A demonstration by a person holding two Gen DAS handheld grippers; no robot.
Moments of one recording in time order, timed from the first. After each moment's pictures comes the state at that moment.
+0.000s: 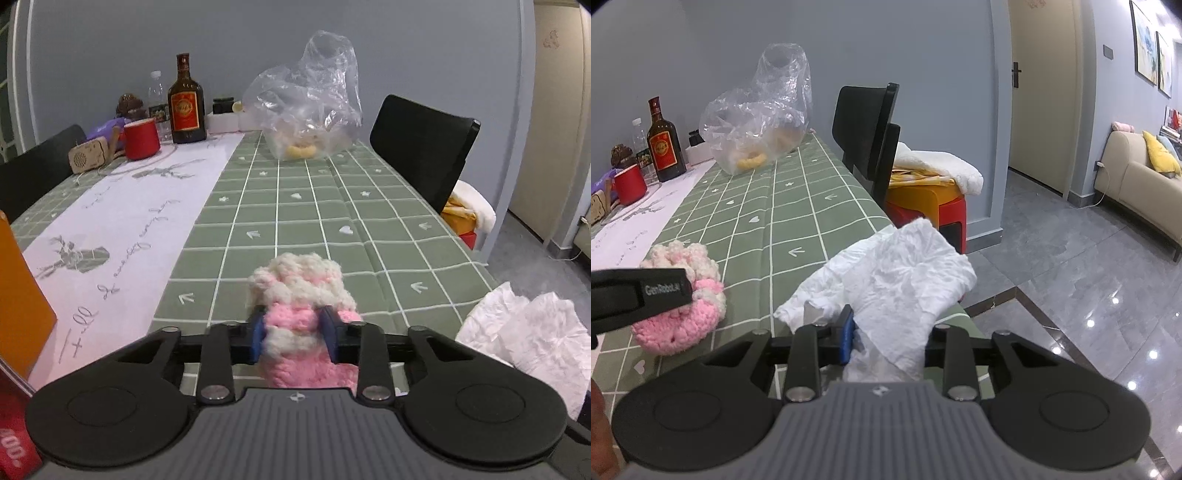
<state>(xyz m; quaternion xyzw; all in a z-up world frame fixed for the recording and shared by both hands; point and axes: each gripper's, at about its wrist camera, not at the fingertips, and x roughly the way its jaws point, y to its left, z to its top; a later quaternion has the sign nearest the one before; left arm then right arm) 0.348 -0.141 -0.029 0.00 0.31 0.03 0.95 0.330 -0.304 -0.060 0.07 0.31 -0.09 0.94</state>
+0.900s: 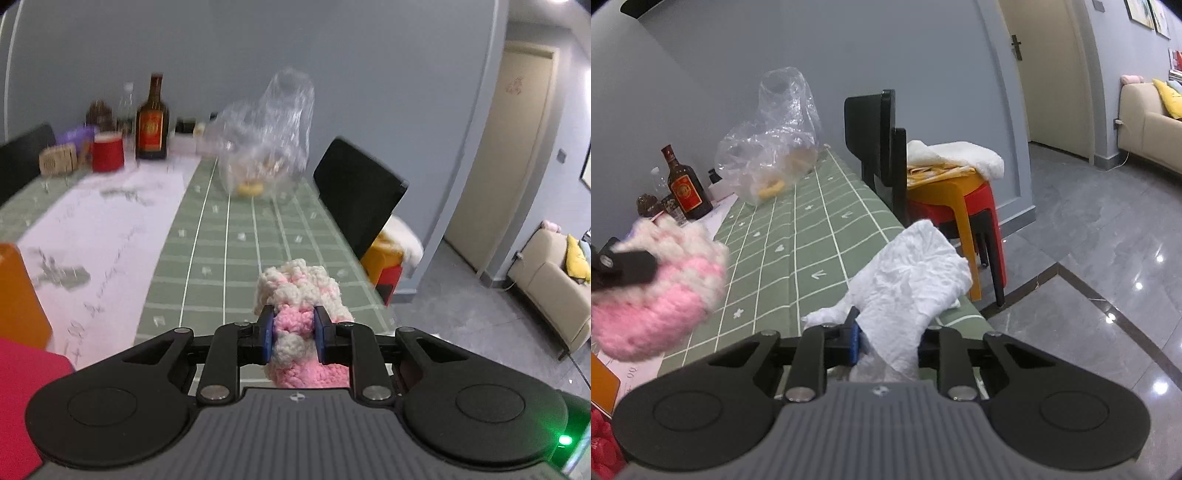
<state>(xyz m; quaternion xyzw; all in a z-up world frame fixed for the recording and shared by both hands) 0.299 -0.134 0.053 -0.07 0.29 -0.07 0.95 0.319 -0.330 -0.048 0.18 0.29 -0.05 0.94</state>
